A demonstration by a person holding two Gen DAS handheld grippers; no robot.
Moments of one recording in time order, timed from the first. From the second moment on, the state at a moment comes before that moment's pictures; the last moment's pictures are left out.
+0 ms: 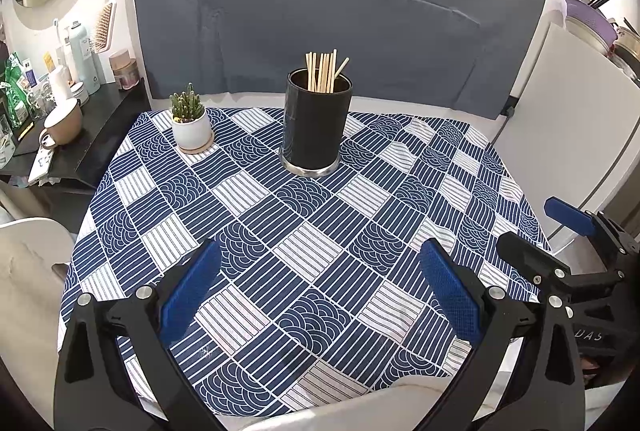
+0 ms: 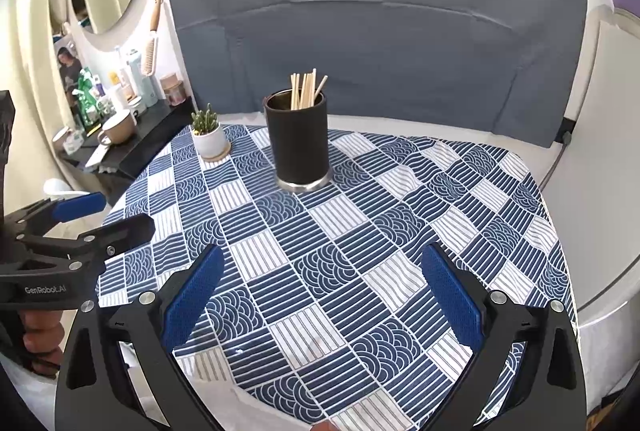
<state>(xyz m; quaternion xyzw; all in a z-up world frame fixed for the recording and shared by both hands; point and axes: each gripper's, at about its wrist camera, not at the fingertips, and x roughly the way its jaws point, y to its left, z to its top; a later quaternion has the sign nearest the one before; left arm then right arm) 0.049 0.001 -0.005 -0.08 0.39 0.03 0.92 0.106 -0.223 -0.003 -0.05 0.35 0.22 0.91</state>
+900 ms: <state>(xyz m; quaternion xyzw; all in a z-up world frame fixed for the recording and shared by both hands) 0.048 0.002 -0.009 -0.09 0.39 0.04 0.91 0.111 -0.227 -0.006 -0.05 0.35 0.22 0.91</state>
